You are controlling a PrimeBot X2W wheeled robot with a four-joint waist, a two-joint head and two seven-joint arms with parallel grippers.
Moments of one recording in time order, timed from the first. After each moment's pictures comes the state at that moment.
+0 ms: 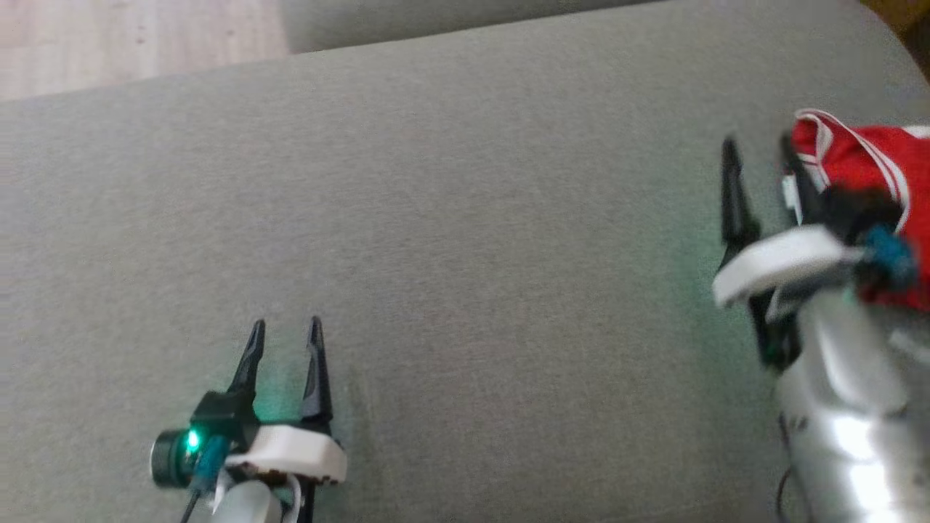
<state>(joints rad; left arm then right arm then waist) -0.14 0.05 -0.20 0.43 -0.24 0.05 -0.25 -0.55 -0.11 0.02 0.70 0.14 0.13 -0.25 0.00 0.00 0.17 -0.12</state>
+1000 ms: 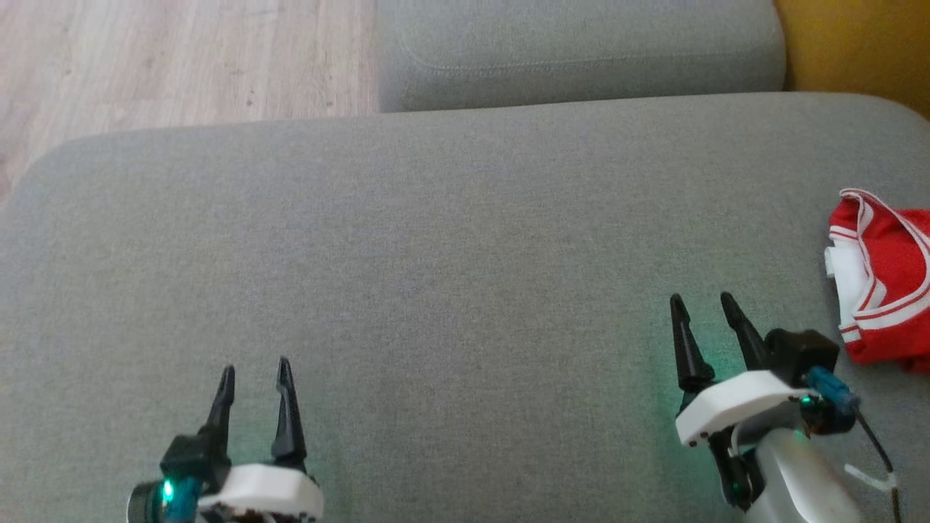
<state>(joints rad) -0.06 0.05 -0.12 0.42 -0.24 0.04 -0.25 -0.24 -0.06 0.09 0.64 0.21 0.13 -0.25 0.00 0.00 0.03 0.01</state>
